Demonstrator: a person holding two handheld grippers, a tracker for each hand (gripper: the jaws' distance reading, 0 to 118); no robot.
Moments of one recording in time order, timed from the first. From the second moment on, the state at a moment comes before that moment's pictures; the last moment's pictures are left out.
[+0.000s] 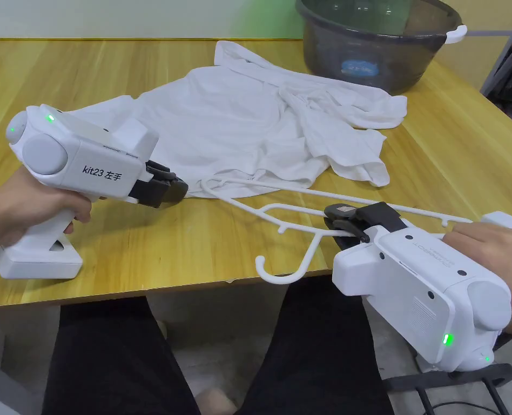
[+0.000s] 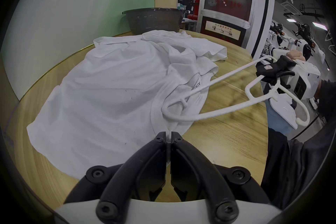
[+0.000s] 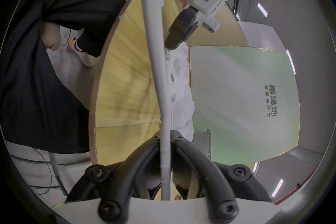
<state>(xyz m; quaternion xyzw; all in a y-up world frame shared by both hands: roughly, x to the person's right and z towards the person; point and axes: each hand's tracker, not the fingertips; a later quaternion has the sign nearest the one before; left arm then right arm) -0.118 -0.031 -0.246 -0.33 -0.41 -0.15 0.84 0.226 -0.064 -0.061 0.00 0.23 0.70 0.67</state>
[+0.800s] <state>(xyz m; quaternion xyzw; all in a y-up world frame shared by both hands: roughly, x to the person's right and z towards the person) -0.125 -0.010 -0.240 -0.28 -0.41 -0.06 0.87 0.221 -0.066 -0.056 -0.02 0.23 0.68 0.69</state>
